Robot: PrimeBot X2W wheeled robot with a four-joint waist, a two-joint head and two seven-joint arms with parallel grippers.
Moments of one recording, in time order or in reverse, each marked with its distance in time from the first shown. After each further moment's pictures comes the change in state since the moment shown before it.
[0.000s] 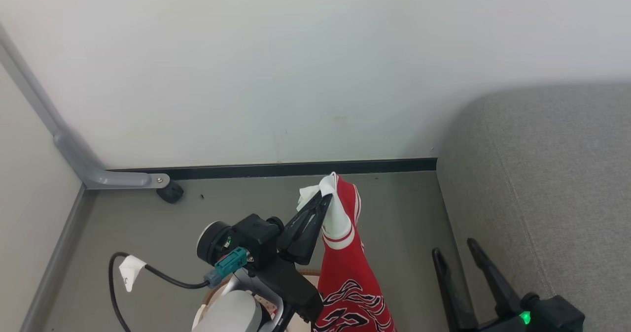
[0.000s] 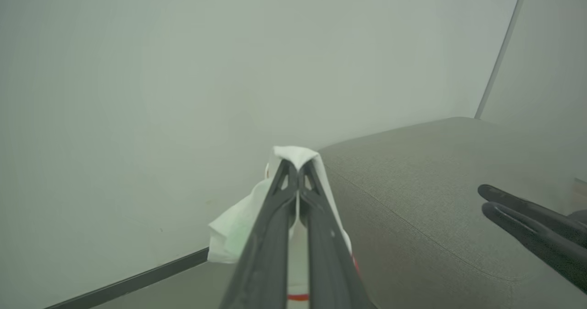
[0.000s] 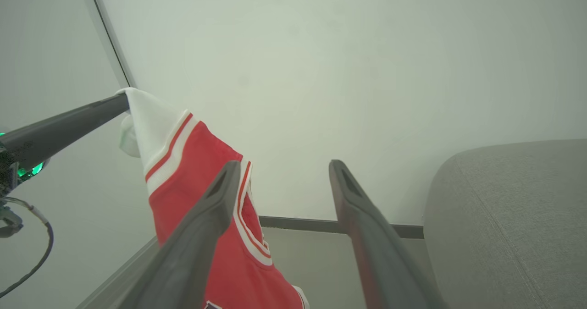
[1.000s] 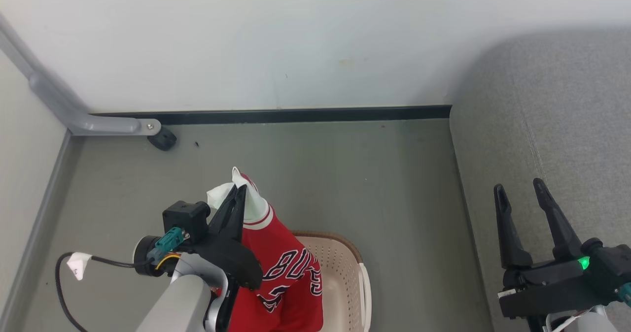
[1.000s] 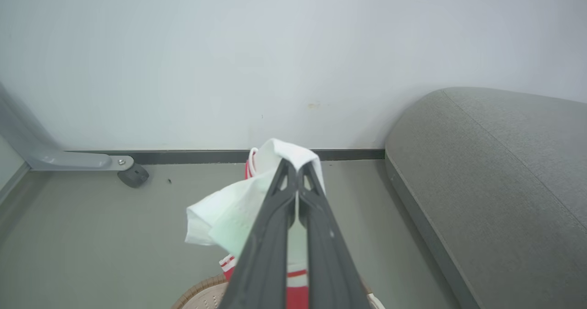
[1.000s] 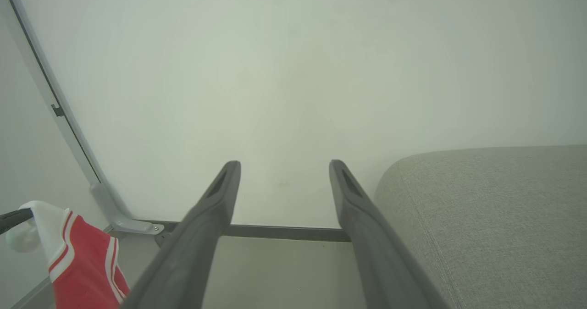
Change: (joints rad) left arm -0.081 0.002 0.170 0.351 -0.071 0.063 -0.050; right arm -0.155 -0.067 -0.135 0.059 0.000 -0.017 -0.026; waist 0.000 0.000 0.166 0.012
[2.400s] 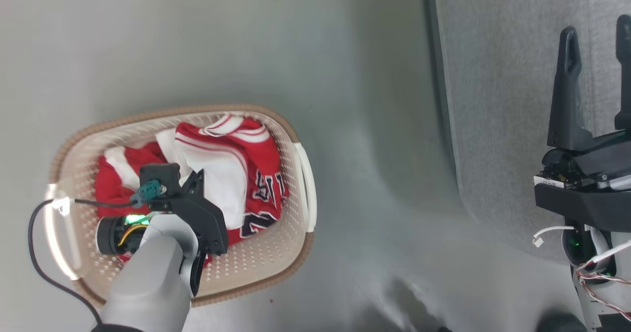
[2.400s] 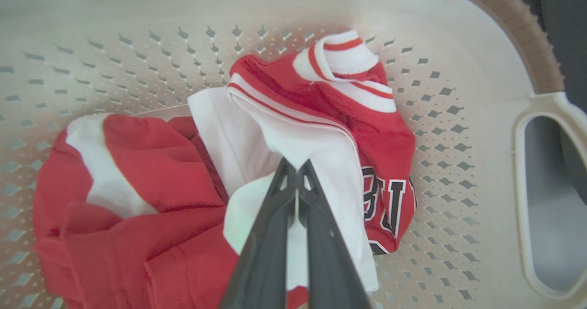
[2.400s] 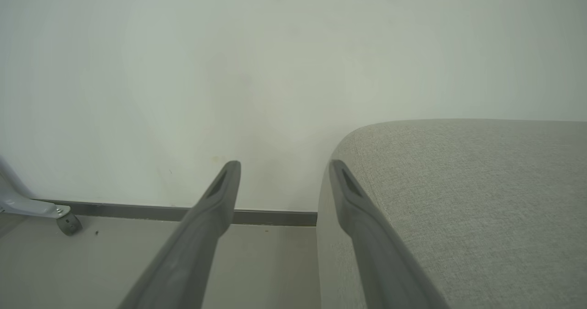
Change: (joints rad) left arm -0.302 -0.024 0.003 0.498 -0.007 0.010 0.043; right arm -0.305 -0.021 -0.034 -0.242 0.001 -0.019 0.000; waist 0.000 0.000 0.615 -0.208
